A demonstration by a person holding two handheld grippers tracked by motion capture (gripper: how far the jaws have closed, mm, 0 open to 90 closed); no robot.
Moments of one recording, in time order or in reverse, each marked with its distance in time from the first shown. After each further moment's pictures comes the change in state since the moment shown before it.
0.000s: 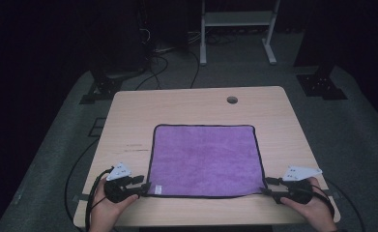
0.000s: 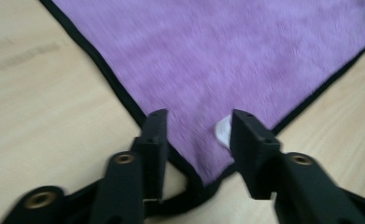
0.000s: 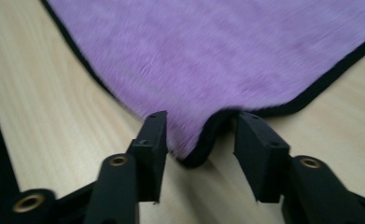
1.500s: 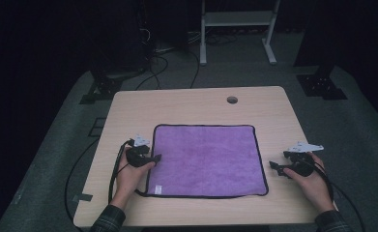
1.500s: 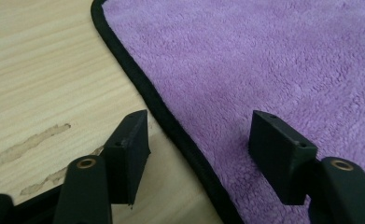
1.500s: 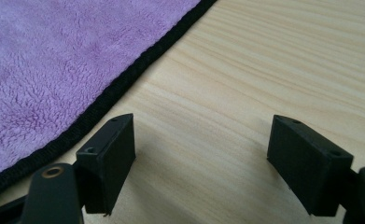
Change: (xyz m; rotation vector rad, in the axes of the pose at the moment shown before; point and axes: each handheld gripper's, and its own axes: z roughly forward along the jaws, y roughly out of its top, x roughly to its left) left arm 0.055 0.048 0.099 0.078 0.190 -0.007; right arm -0.089 0.001 0.026 0.031 -0.295 0.169
